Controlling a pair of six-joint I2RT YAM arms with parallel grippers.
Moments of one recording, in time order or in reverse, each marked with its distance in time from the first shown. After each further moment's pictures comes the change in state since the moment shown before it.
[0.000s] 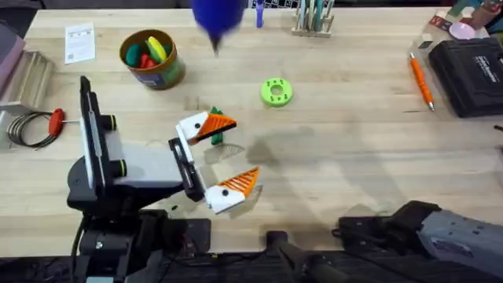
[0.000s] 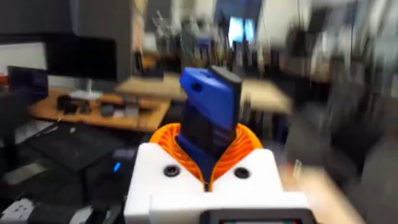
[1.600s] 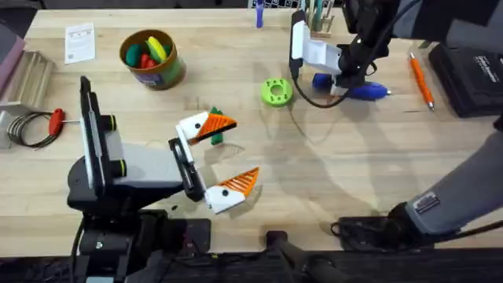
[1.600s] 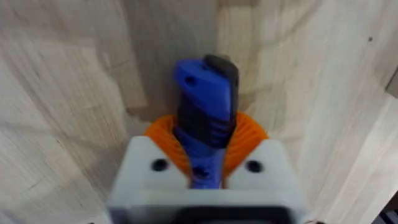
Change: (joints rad) left arm 0.000 0.000 0.000 0.000 0.000 0.000; right arm -0.388 0.659 -0.027 -1.147 1.105 -1.604
